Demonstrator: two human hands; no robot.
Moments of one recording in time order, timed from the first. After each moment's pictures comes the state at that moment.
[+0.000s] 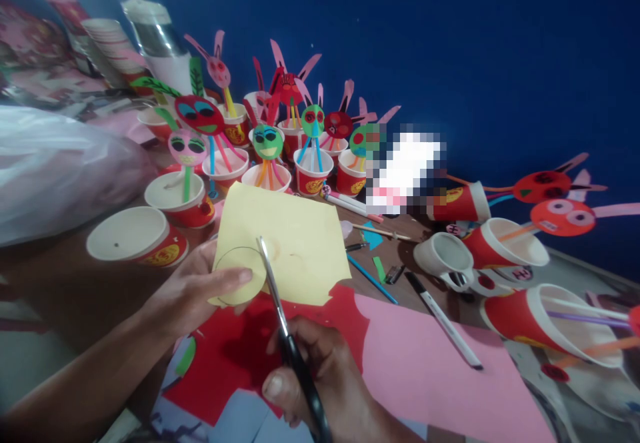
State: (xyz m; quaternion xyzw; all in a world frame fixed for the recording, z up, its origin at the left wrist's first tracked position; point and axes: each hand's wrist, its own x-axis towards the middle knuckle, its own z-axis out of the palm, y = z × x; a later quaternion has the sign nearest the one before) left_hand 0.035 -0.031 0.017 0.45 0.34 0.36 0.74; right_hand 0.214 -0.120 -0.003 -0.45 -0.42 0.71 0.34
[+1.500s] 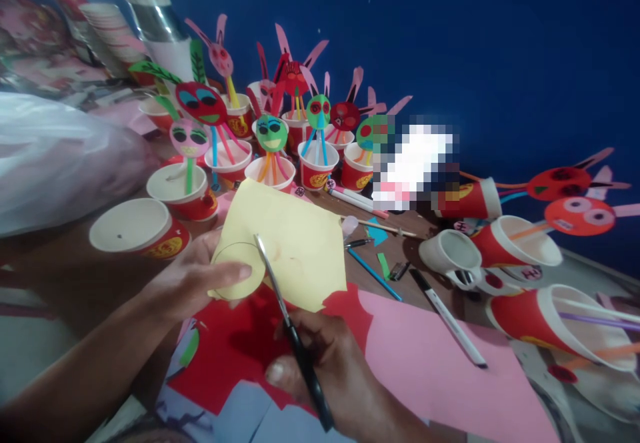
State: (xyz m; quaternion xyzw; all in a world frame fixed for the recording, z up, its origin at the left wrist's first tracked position) left_hand 0.027 -0.025 0.017 0.46 0.36 0.33 0.74; right_hand 0.223 -0.115 -0.013 -0.44 -0.49 0.69 0.31
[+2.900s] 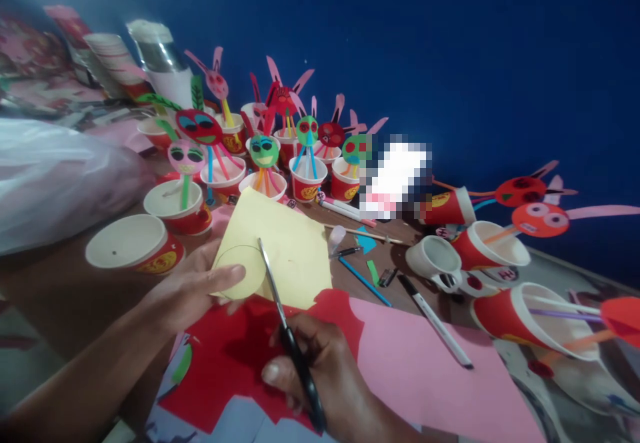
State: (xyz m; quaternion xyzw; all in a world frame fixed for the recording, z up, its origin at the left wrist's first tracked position) left_hand 0.032 -0.024 0.021 0.46 0.33 0.35 0.75; right_hand 0.218 -0.114 -0.012 -0.47 -0.42 0.71 0.33
